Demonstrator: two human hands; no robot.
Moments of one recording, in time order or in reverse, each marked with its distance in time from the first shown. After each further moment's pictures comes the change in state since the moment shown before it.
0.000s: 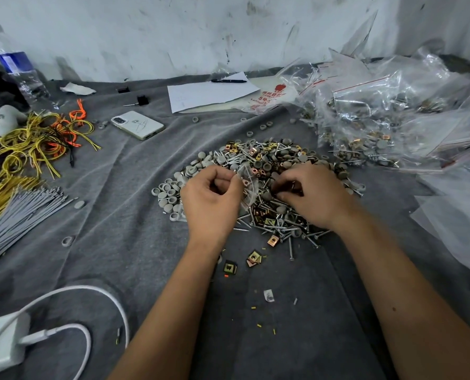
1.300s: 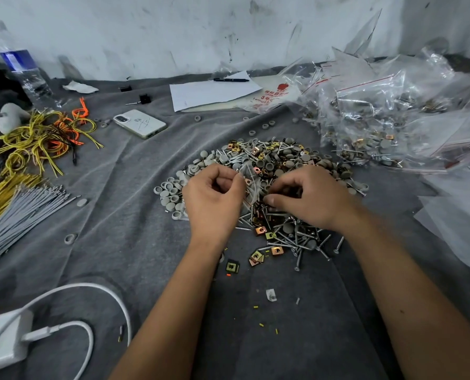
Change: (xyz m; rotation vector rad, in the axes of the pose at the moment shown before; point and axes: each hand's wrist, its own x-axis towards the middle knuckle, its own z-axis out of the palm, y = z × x) left_hand 0.001 -0.002 -0.001 -0.005 -0.003 -0.012; right_hand -0.001 0.000 0.003 0.205 -0.070 -0.062
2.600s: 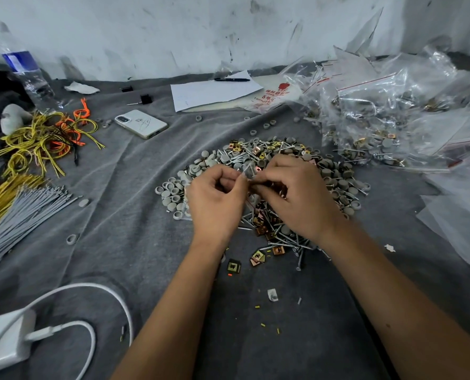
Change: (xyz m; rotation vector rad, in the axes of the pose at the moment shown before) left_hand 0.000 -0.001 0.001 -0.015 -0.033 0.000; right_hand -0.002 -0.031 0.019 -0.029 0.301 -0.311
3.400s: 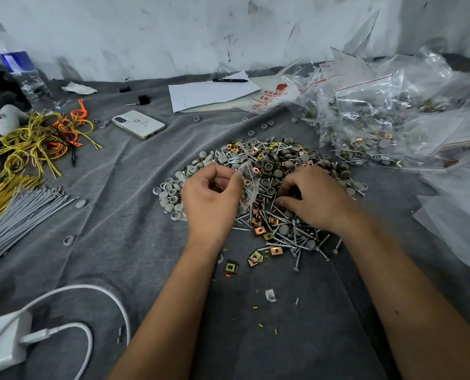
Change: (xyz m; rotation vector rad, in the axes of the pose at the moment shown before) left_hand 0.001 -0.001 -0.003 -0.081 0.018 -0.031; right_hand 0.000 0.027 -0.020 -0.296 -0.347 0.346
